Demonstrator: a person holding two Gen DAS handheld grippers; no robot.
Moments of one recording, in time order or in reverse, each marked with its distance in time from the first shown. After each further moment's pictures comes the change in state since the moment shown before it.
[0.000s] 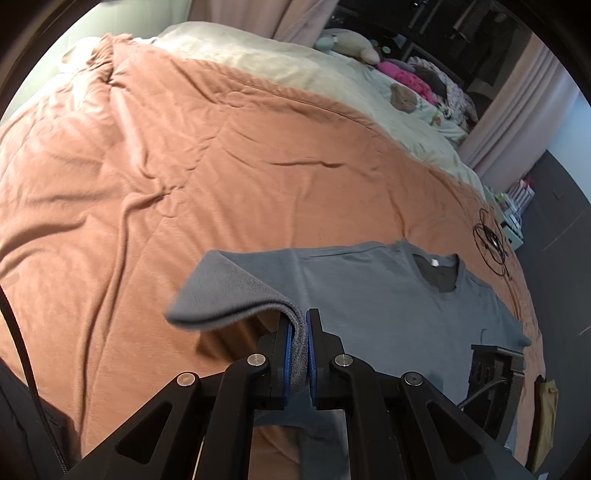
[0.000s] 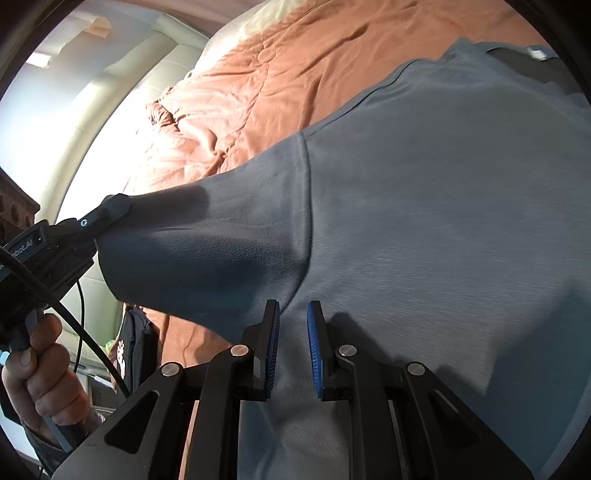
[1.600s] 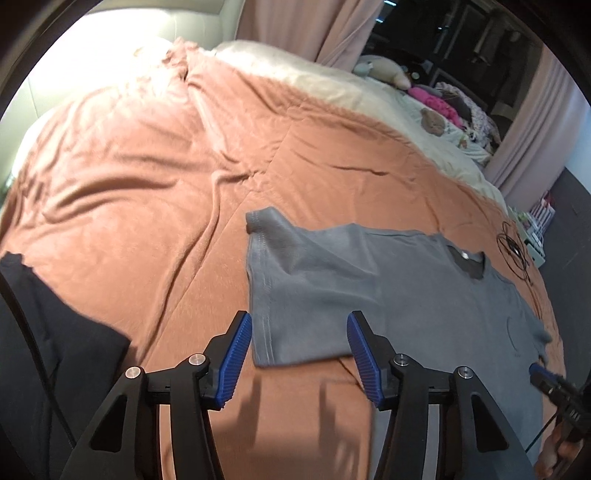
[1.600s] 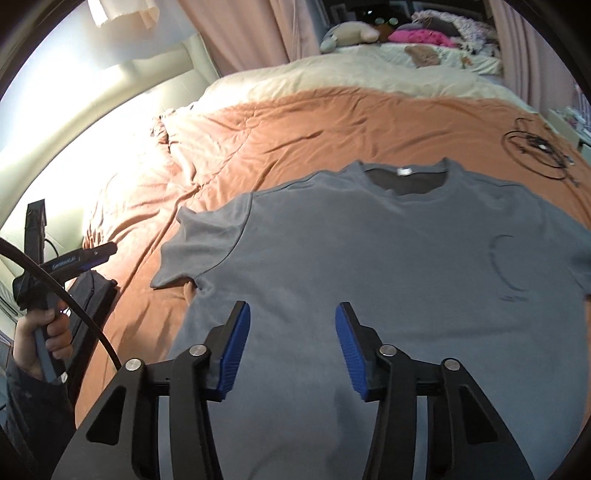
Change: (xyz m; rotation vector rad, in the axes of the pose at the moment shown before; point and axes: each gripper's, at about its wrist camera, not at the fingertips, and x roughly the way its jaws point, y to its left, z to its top) left arm -0.057 0.067 -0.080 -0.078 -0.104 0.105; right arm -0.211 0.023 -0.107 -0.274 -0.201 -0.300
